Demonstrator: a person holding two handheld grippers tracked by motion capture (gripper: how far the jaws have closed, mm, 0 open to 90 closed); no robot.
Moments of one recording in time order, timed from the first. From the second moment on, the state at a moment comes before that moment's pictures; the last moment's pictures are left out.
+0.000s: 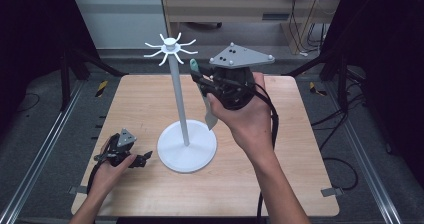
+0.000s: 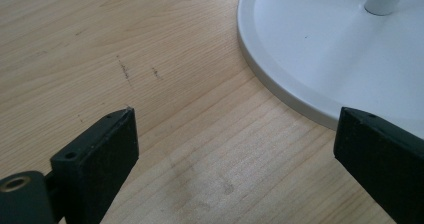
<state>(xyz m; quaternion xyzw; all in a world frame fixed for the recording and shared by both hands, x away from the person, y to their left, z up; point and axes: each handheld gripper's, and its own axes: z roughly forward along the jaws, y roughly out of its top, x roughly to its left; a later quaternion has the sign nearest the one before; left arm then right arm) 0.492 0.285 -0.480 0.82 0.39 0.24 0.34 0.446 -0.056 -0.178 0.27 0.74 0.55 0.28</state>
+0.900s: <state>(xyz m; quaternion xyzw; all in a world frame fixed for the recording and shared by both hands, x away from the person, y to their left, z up) 0.492 0.285 -0.480 0.82 0.39 0.24 0.34 0.446 -0.041 -0.175 0.27 0.75 0.54 0.27</state>
